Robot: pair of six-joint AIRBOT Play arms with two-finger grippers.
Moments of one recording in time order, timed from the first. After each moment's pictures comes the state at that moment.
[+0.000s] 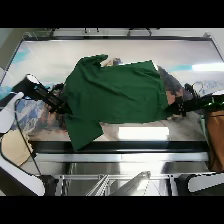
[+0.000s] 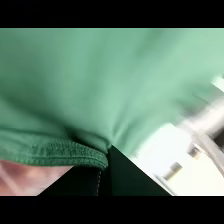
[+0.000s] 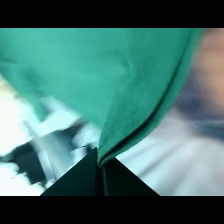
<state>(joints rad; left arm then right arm) 0.17 -1.88 1.46 0.89 -1.70 -1.23 -0.41 -1.70 1.11 -0.58 1.53 0.94</state>
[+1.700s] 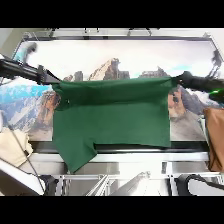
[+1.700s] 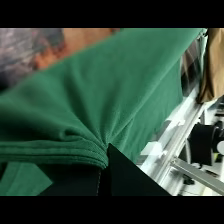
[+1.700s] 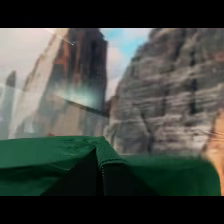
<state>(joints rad) 0.28 -1.98 1.87 0.63 -1.75 -1.07 -0.28 -1.41 1.01 -0.36 0.82 0.80</state>
